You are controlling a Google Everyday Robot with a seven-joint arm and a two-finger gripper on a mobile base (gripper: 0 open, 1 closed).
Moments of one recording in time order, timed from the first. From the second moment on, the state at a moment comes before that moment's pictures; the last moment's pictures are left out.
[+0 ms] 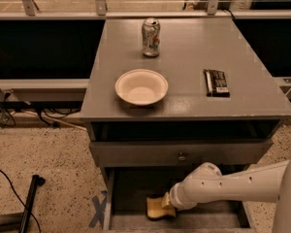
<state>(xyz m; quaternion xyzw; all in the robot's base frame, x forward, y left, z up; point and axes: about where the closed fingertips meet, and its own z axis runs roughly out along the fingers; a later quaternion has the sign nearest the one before) 0.442 -0.104 0.376 -0.99 0.02 -0.05 0.15</state>
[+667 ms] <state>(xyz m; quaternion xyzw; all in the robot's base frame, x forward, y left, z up) 0.438 -0.091 0.369 -0.99 0.02 -0.04 0.16</state>
